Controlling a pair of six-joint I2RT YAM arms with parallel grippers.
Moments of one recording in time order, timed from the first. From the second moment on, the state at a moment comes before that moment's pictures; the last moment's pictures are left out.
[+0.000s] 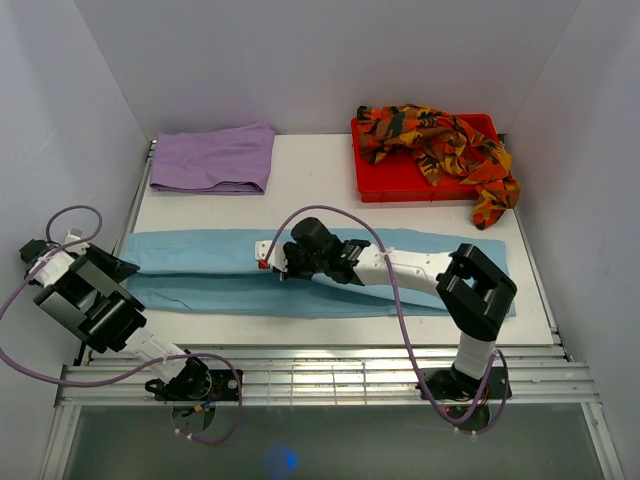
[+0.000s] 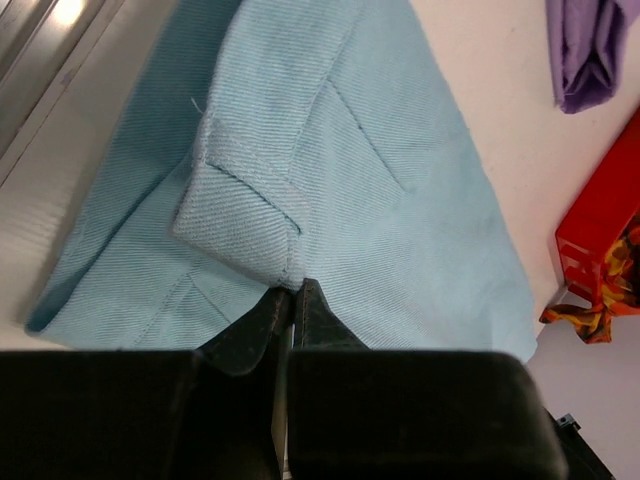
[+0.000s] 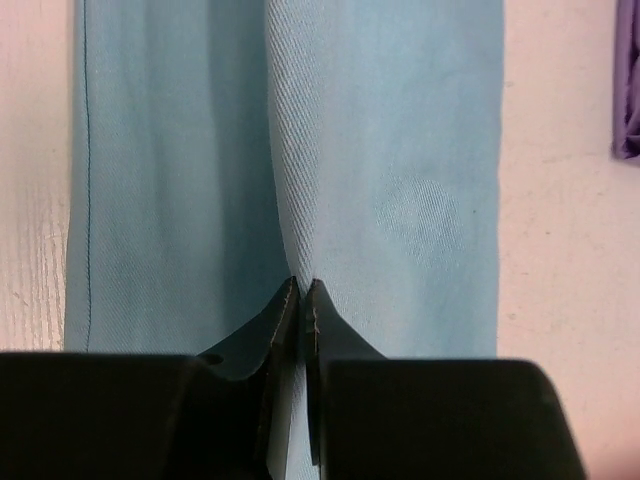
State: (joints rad) left arm 0.95 1.68 1.11 -0.71 0.69 -0.03; right arm 1.03 1.80 1.19 -0.06 -0.22 -0.63
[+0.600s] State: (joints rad) left arm 0.97 1.45 1.08 -0.91 0.73 0.27; right arm 1.01 1.63 1.12 -0.16 -0.29 -0.64
